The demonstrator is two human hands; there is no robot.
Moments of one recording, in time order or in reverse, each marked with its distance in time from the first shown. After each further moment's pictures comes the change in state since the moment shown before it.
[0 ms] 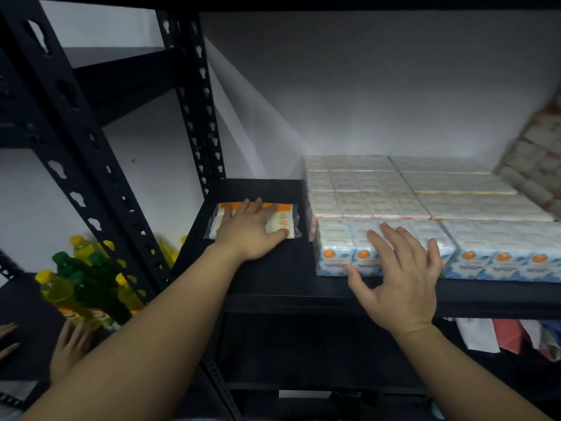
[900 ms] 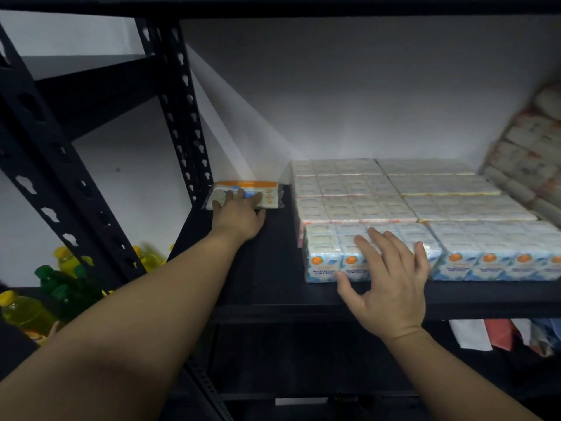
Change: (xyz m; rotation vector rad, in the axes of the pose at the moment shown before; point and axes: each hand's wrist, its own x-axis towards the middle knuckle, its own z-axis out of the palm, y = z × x) left_hand 0.065 -0.006 0.005 0.029 0.073 -0.121; right_hand 0.001 0.000 -0.002 0.002 -0.008 -0.001
